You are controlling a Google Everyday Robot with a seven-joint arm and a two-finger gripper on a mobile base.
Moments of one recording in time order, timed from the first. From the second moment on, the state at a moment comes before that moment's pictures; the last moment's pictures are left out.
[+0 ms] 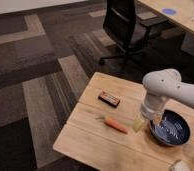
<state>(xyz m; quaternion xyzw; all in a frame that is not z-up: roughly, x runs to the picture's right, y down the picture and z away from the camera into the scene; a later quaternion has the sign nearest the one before) 0.238 0.171 0.672 -0.35 0.24 0.52 0.75</state>
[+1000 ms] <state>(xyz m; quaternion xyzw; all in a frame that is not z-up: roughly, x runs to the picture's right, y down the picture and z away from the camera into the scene) 0.308 0.189 0.723 -0.27 0.20 0.52 0.78</state>
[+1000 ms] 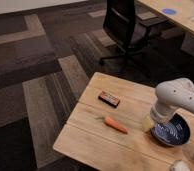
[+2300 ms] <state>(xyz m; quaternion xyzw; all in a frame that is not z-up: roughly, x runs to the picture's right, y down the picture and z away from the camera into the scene) 0.297 0.120 0.657 -0.12 0.19 0.52 0.82</state>
